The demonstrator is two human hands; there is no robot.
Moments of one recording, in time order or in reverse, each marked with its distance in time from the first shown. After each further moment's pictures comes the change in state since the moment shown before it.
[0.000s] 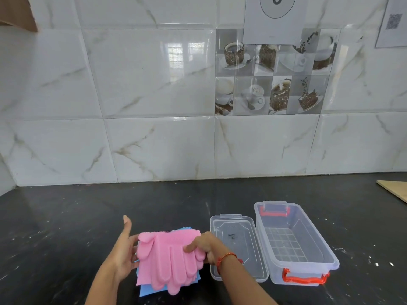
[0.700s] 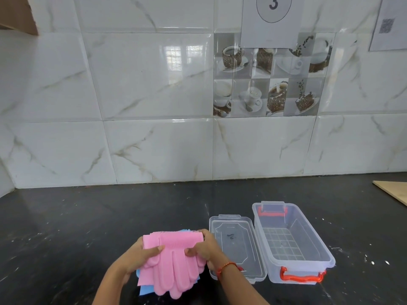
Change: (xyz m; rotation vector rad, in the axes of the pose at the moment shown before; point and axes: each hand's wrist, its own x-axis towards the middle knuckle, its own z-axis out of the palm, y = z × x) left_hand -0.015 -0.005 0.014 0.353 -0.144 0.192; right_hand -0.005 0.020 -0.003 0.013 0.080 -0.274
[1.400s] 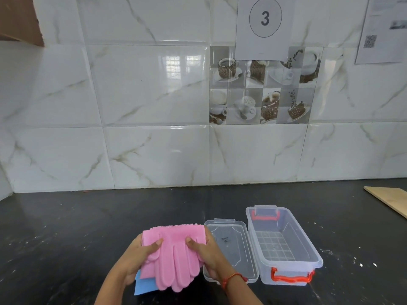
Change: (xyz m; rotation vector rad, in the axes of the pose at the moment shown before) left_hand -0.009 0.005 0.015 -0.278 0.062 0.088; right_hand -0.032 -0.003 -0.016 0.279 -0.132 -0.171
